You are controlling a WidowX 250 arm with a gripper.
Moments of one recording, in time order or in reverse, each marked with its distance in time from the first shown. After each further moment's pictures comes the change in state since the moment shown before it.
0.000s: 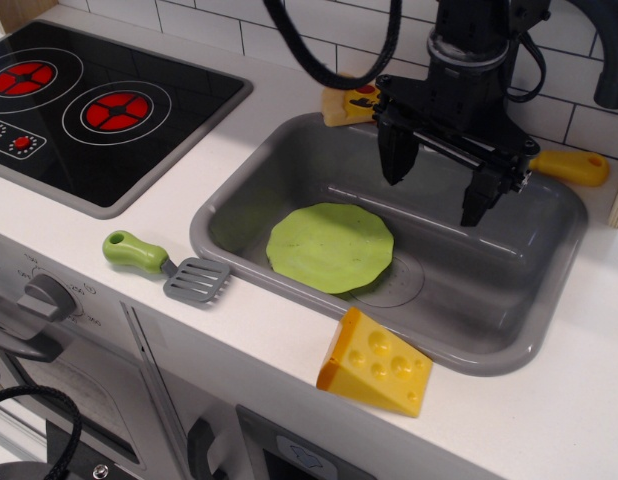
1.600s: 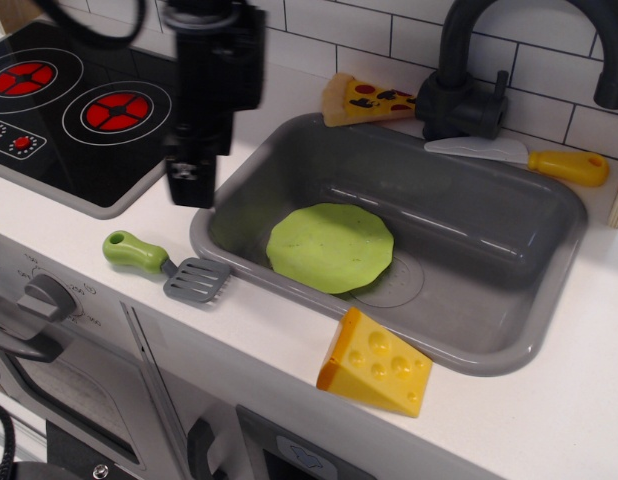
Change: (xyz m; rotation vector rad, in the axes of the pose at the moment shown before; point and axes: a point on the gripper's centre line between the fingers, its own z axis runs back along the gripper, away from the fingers) arm -0.084 0.125 0.011 -0.079 0.149 -0.966
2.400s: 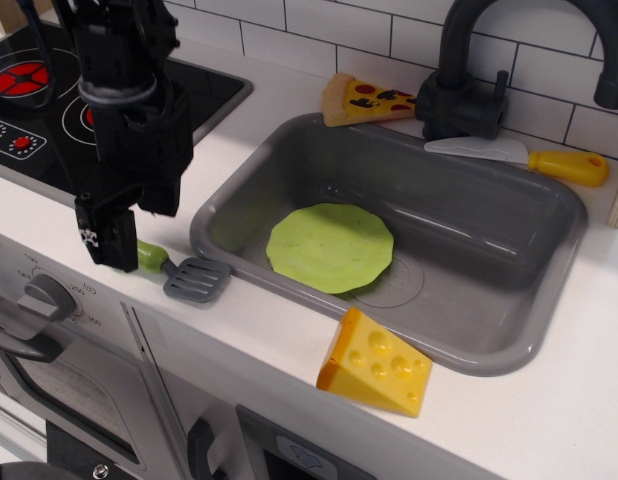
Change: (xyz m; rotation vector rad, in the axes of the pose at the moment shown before) arm -0.039 -0.025 -0.033 -0.031 0.013 -0.195
